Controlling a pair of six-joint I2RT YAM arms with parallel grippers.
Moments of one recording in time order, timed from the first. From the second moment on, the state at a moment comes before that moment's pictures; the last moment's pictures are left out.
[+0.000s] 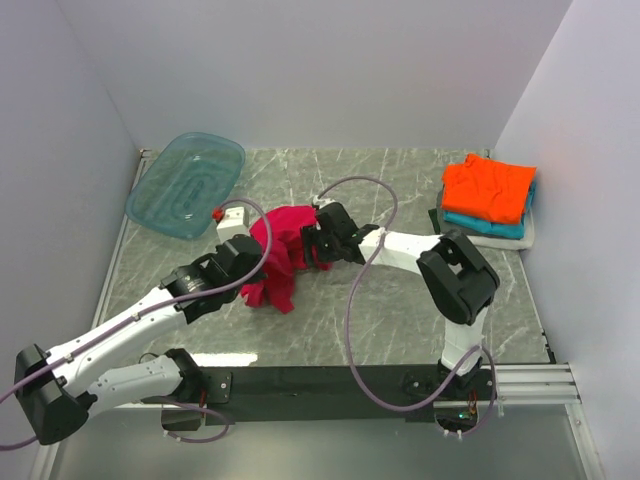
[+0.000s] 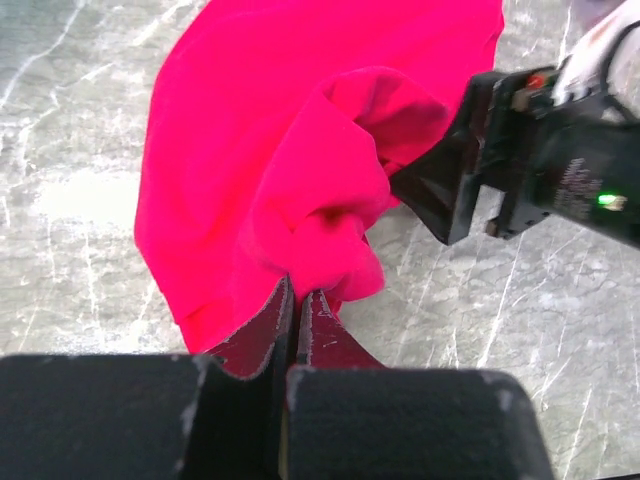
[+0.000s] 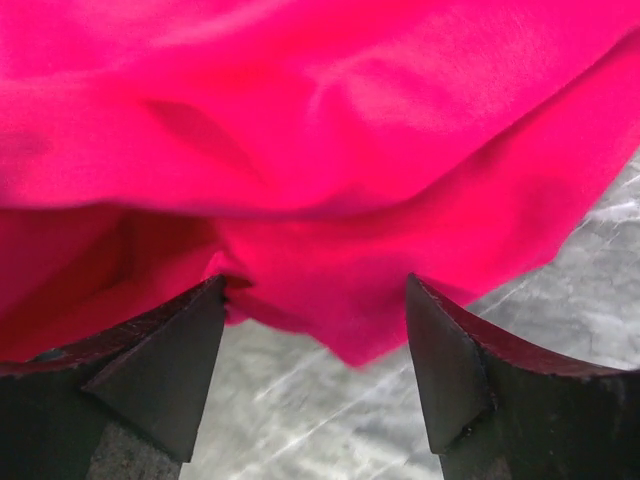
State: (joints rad) left arm -0.82 0.99 0.83 -0.55 -0.53 -0.75; right arm 0.72 1.85 1.14 -0.12 0.01 0.41
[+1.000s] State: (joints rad) left arm -0.33 1.10 1.18 -0.35 -0.49 -0.54; right arm 0.55 1.06 1.08 -0.51 0.50 0.34
